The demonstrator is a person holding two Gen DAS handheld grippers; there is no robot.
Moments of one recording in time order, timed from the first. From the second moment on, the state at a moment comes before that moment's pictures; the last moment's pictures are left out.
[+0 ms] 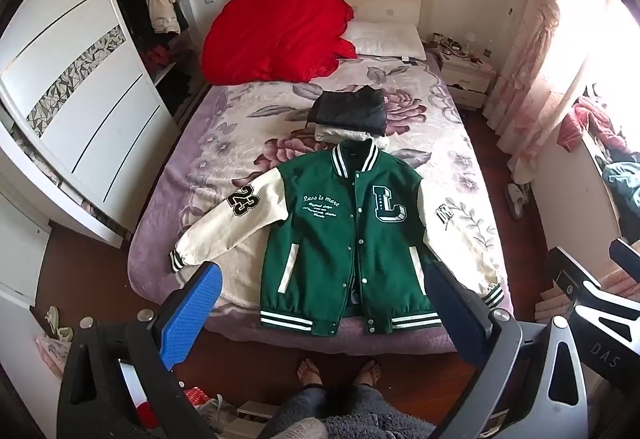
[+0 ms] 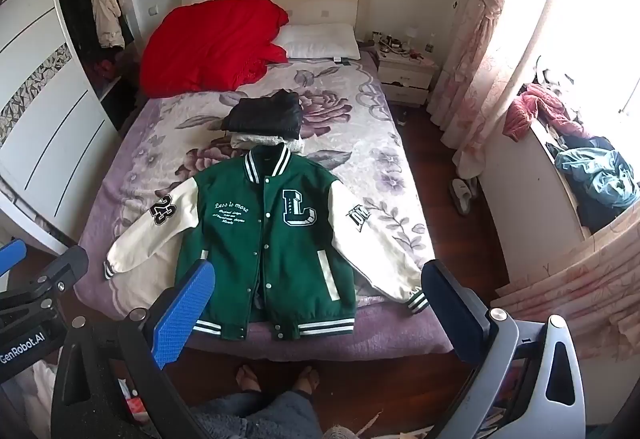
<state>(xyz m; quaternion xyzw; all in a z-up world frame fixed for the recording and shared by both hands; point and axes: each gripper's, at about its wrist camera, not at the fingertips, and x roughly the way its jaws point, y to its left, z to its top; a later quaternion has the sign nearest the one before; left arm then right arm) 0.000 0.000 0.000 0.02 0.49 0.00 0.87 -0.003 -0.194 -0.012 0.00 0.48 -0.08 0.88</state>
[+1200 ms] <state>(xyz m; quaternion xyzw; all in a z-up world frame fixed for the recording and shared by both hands) -0.012 0.009 0.016 0.00 0.46 0.00 0.89 -0.007 -0.183 0.009 0.00 0.46 -0.07 0.89</state>
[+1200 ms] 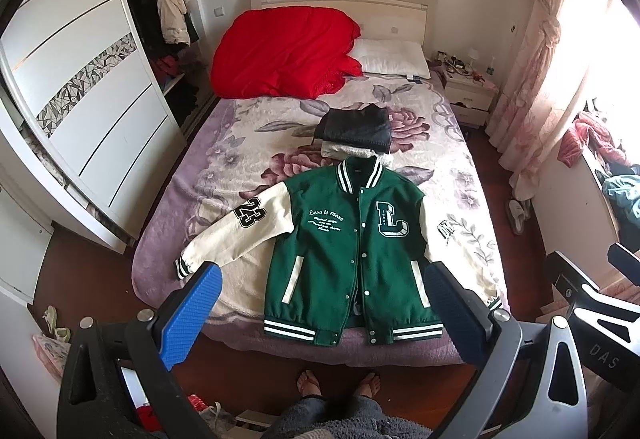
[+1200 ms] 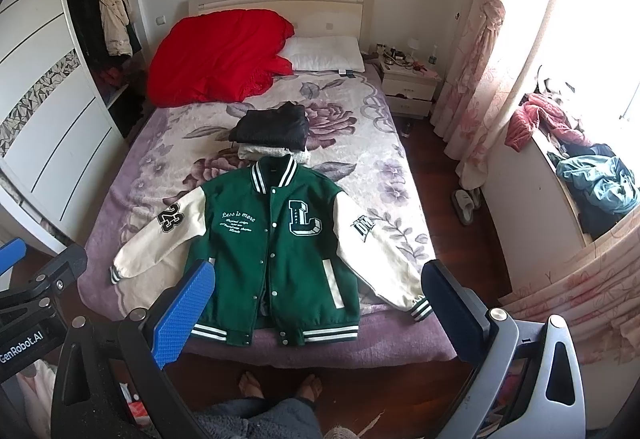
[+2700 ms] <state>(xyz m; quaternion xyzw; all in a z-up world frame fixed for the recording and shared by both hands) -0.010 0.004 0.028 0.00 0.45 0.00 0.90 -0.016 -0.181 0.014 0.00 0.45 -0.07 0.89</state>
